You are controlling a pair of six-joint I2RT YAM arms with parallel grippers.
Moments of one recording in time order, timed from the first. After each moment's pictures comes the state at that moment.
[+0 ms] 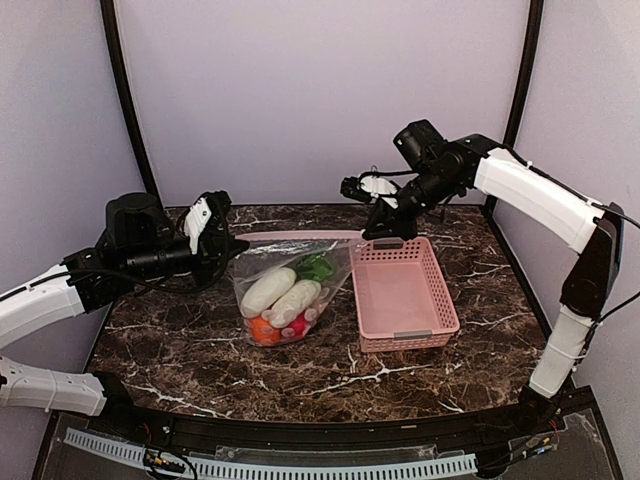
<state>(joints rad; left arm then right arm) -0.68 0.98 0.82 -0.12 0.25 0.28 0.64 1.76 1.80 -1.04 -0.41 -0.74</state>
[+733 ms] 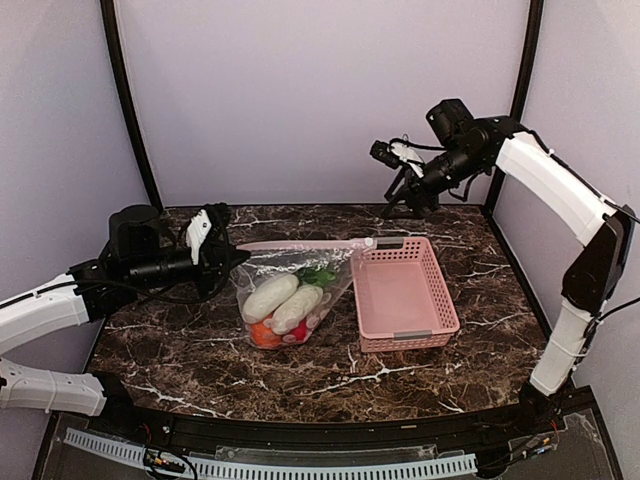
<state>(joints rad) -0.67 0.97 0.73 -0.04 0.31 0.26 0.50 1.77 1.94 -1.13 -0.57 -0.67</state>
